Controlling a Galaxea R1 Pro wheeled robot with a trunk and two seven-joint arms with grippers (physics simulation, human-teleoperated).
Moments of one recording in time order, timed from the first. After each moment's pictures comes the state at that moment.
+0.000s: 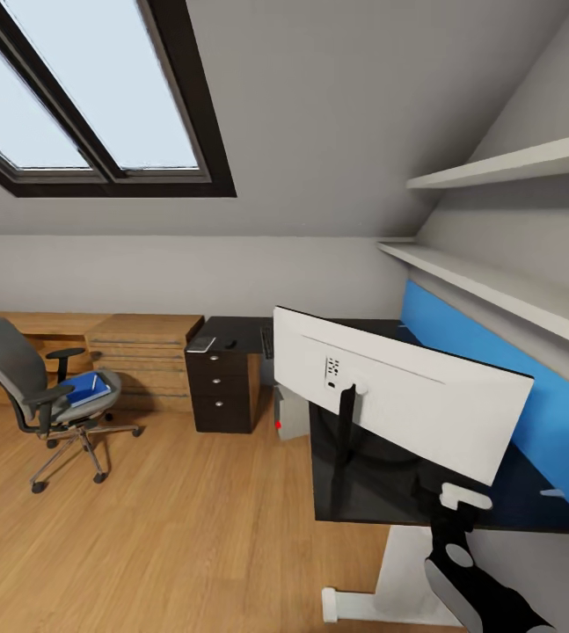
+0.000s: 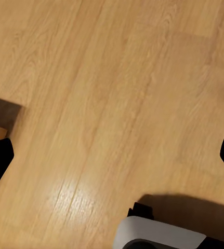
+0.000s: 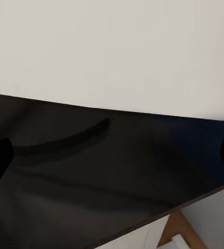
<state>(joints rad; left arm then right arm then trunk) -0.25 0.03 -0.73 -0.02 0.89 -0.37 0.21 -0.46 -0.23 0.54 -0.68 -0.63 -0.34 -0.55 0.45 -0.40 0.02</state>
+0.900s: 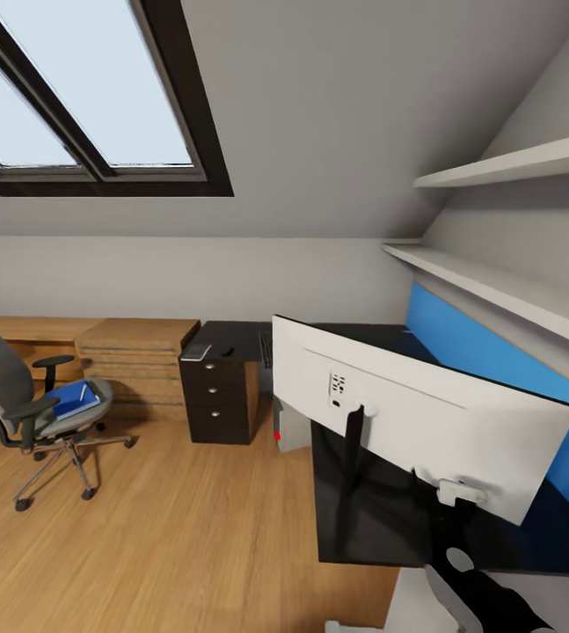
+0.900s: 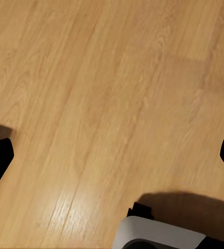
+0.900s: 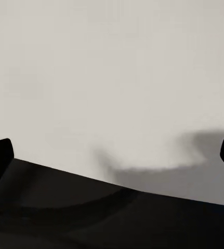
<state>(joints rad) -0.25 0.03 -0.73 -0.02 0.89 -0.37 0.21 -0.46 -0.23 0.54 -0.67 -0.55 -0.42 -0.51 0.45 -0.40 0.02</state>
